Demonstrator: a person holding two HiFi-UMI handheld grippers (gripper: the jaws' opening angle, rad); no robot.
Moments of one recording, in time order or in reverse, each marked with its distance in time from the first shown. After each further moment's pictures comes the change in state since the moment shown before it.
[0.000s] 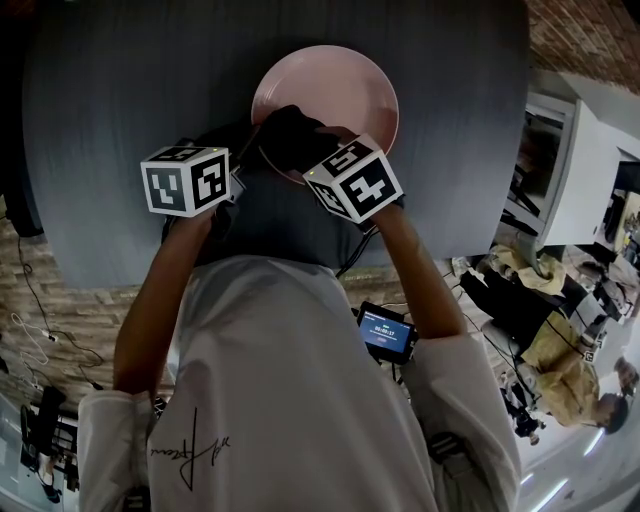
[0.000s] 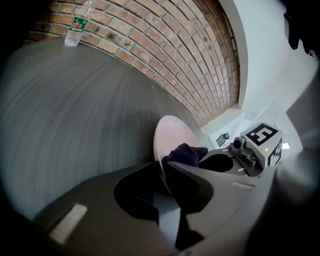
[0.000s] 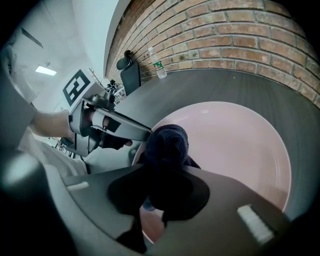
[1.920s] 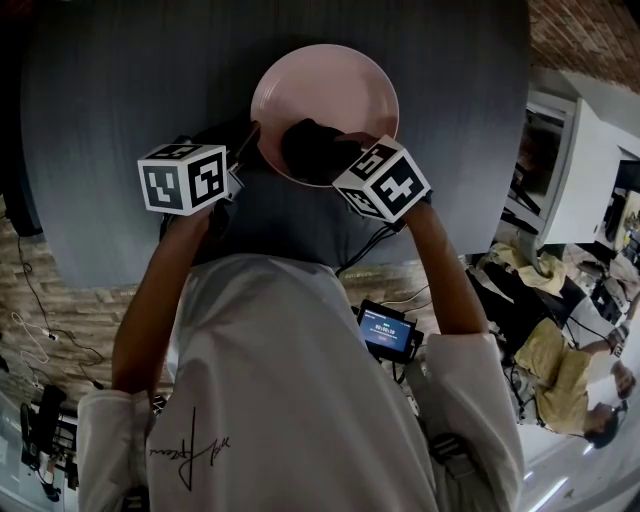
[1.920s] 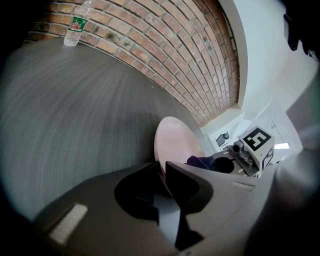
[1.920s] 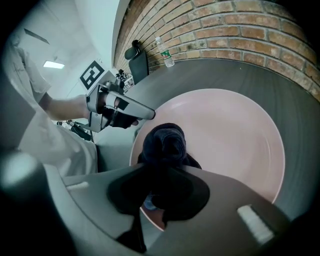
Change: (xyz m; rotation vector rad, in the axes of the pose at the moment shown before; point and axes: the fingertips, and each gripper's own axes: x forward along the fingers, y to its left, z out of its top) left arm -0.001 0.000 0.002 0.008 -0.010 -0.003; right arm -0.021 -0.007 -0.040 -0.078 0.125 0.089
